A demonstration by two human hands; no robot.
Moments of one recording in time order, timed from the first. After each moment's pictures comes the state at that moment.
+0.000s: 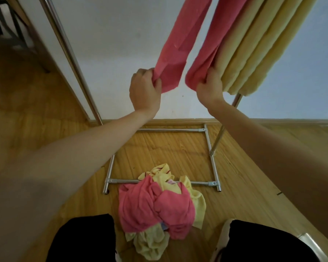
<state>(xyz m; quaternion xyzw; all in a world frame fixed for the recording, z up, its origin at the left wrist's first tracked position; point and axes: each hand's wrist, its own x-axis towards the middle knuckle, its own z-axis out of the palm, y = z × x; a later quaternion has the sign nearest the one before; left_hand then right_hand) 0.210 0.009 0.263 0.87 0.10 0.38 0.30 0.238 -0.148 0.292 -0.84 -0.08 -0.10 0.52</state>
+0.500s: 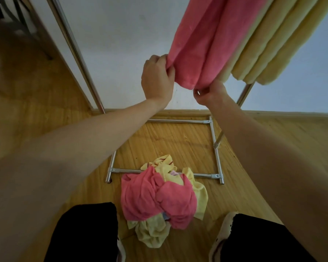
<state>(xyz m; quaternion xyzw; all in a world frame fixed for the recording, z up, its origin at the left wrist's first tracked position) 0.221 -0.008 0.252 0.86 0.08 0.40 0.30 0.267 -0.140 0.251 -0.37 0.26 0.14 0.88</state>
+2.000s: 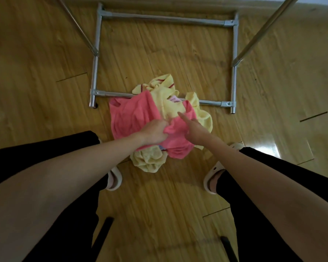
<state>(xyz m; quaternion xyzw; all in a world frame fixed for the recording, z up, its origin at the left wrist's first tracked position) 0.052 -0.028 -0.083 0.89 0.01 -0.32 0.33 0.100 -0.206 -0.104 -0.87 -0.16 0.42 0.19</state>
